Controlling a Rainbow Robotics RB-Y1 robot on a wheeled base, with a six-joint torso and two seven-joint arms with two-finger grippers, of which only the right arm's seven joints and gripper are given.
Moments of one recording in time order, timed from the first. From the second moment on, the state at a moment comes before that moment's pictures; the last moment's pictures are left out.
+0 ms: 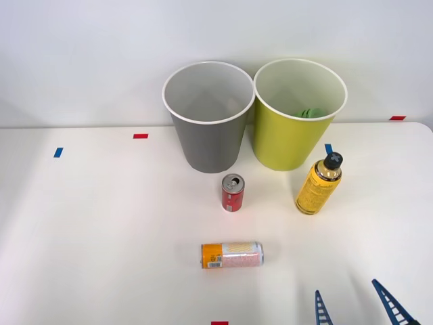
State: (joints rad) arm 0.87 -0.27 0.25 -1.77 0.05 -0.75 1.49
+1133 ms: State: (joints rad) arm 0.93 -0.24 0.29 -1.68 0.04 -0.94 1.50
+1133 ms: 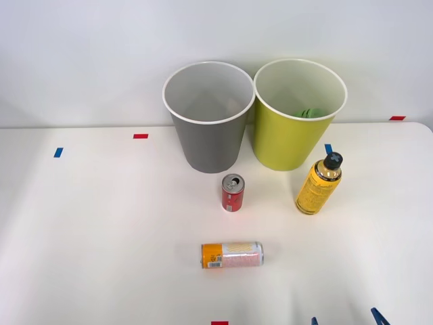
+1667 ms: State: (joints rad) arm 0.93 -0.24 0.29 -1.68 0.04 -0.94 1.50
